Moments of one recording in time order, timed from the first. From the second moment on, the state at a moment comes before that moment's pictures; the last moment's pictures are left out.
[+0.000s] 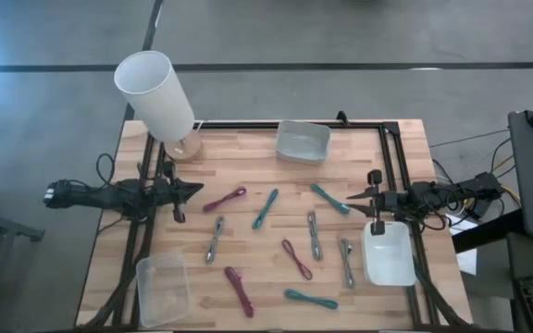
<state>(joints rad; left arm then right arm) -0.13 0.06 0.01 0.05 -0.39 0.09 0.25 0.02 0.01 0.05 0.25 -0.18</state>
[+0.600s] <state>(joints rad) -0.13 0.06 0.01 0.05 -0.39 0.09 0.25 0.02 0.01 0.05 0.25 -0.18</state>
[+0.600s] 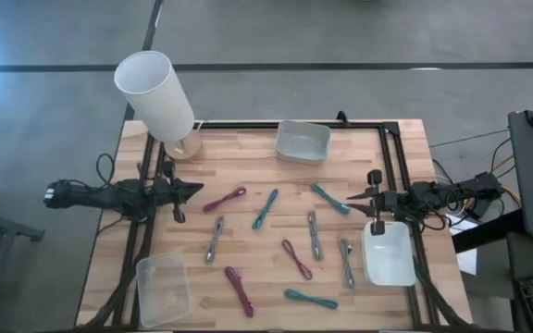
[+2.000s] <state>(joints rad) -0.13 0.06 0.01 0.05 -0.39 0.09 0.25 0.02 0.01 0.05 0.25 -0.18</state>
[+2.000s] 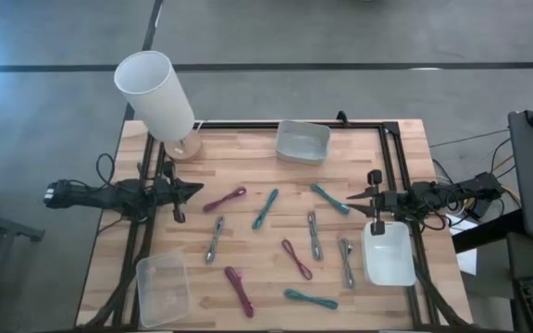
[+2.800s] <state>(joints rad) -0.13 0.06 0.01 0.12 -0.39 -0.16 0.25 0.02 0.01 0.11 0.25 0.09</state>
